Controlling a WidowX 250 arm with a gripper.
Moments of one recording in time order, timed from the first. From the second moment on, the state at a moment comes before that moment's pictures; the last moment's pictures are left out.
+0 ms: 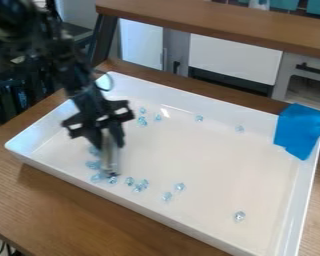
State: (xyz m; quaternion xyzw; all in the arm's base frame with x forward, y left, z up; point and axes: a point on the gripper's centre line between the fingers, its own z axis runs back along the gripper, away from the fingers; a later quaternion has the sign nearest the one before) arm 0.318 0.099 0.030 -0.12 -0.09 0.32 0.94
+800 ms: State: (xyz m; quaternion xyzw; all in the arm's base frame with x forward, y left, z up) arm 0.307 0.113 0.056 -0.15 -0.06 0.38 0.91
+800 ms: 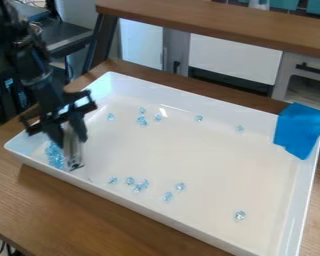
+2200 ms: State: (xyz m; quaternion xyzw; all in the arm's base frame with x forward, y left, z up) arm 0.364 -0.148 0.069 -0.25 -0.06 0.21 0.94
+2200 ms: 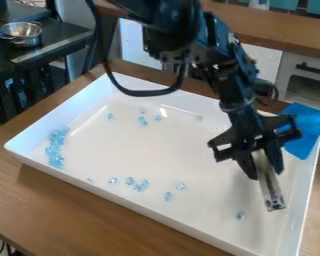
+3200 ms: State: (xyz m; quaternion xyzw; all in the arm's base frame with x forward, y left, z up) arm 0.336 -0.135 0.034 -0.20 -0.07 0.11 0.97
